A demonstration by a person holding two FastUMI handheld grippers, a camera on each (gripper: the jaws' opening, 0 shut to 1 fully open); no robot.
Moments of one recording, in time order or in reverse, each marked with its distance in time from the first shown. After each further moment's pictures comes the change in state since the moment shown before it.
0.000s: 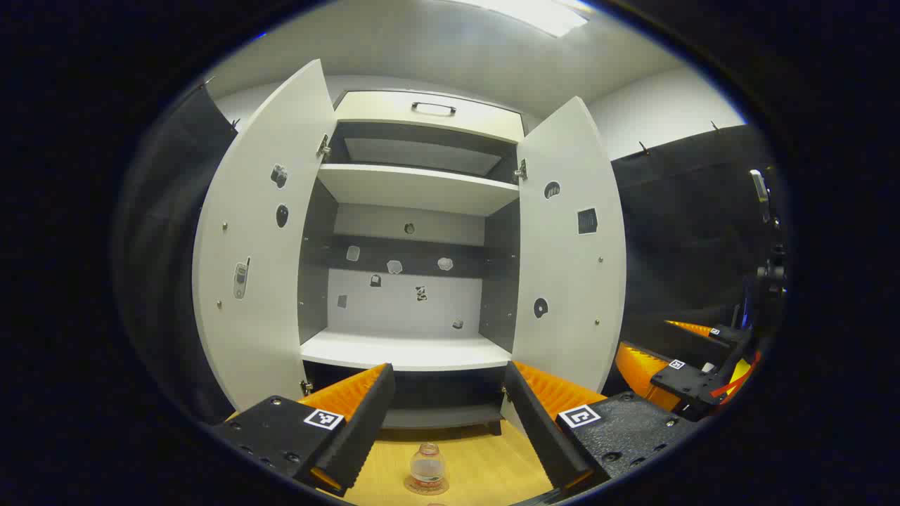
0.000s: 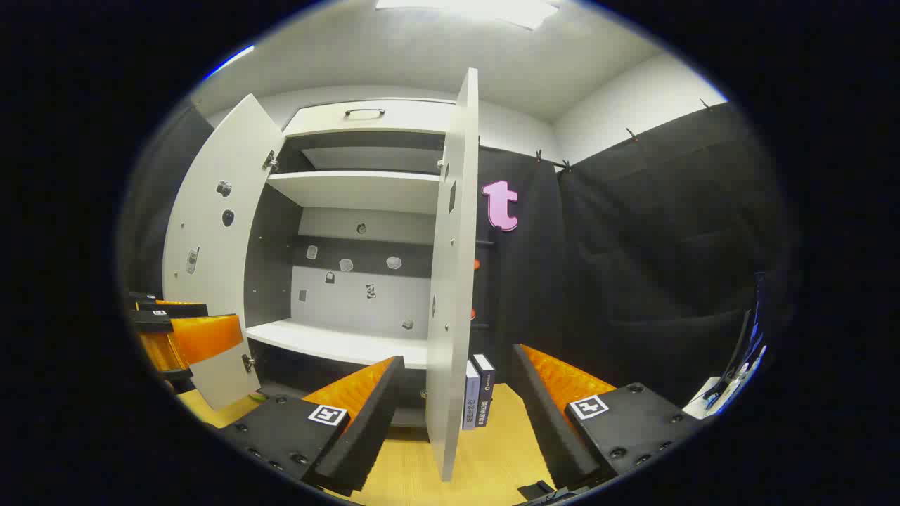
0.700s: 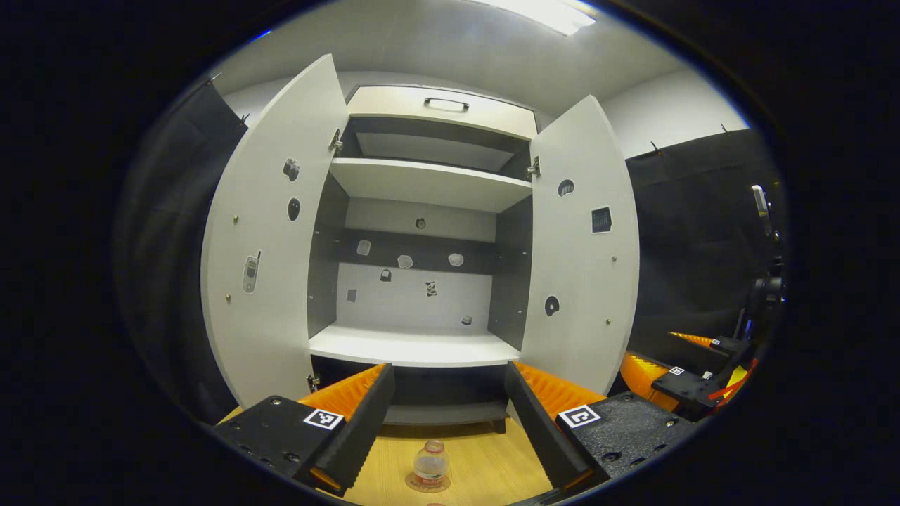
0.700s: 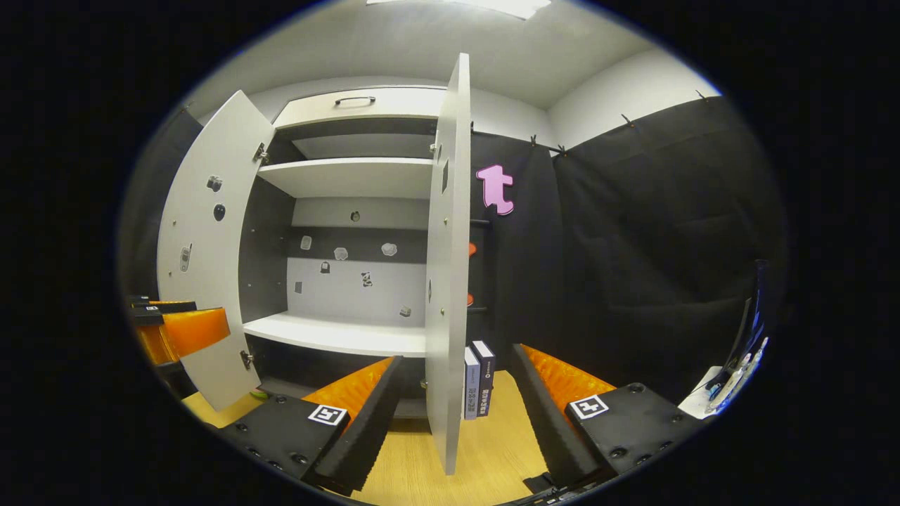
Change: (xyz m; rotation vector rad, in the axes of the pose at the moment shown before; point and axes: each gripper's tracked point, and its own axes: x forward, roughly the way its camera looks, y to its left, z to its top) left arm 0.002 0.014 -0.007 0.002 0.025 0.053; right arm 0.008 -0.002 -0.013 0.020 0.053 -0.012
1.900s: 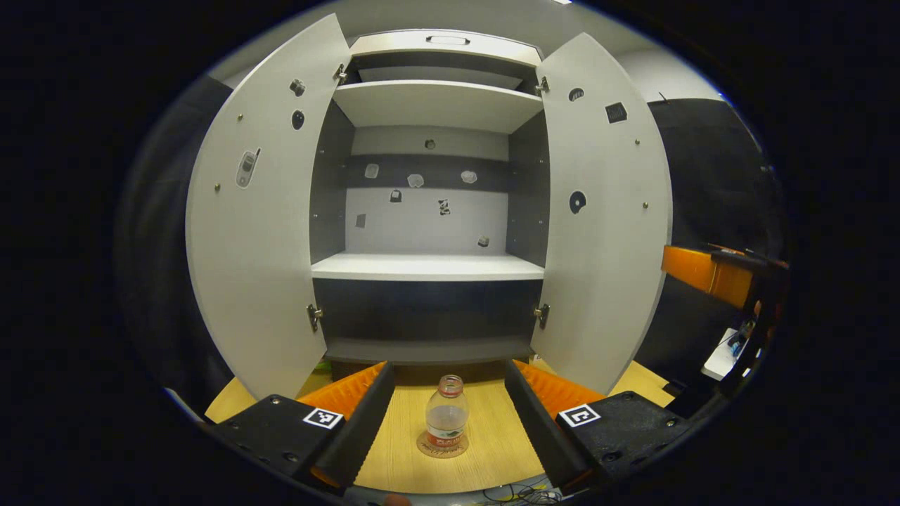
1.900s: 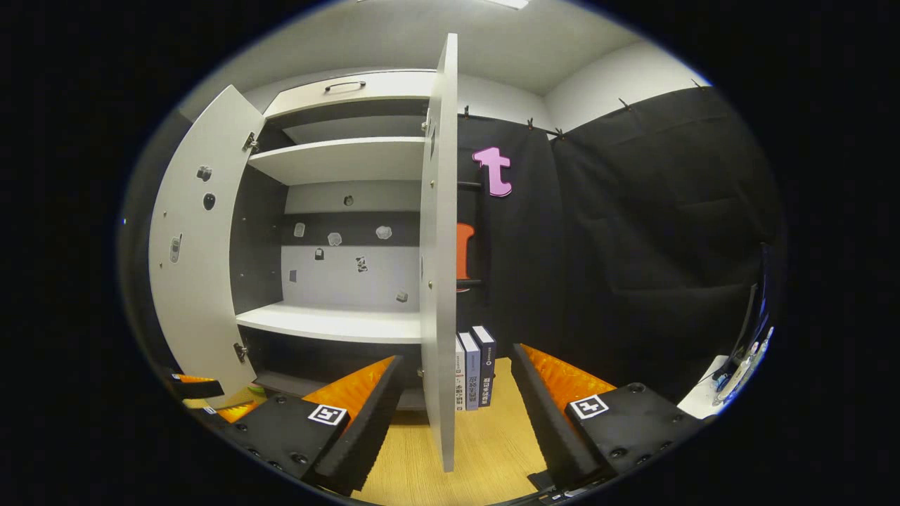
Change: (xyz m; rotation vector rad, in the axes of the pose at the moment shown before) left arm -0.003 0.013 -0.156 0.061 0.273 0.050; right arm 0.021 -0.012 -0.030 0.019 0.064 -0.002
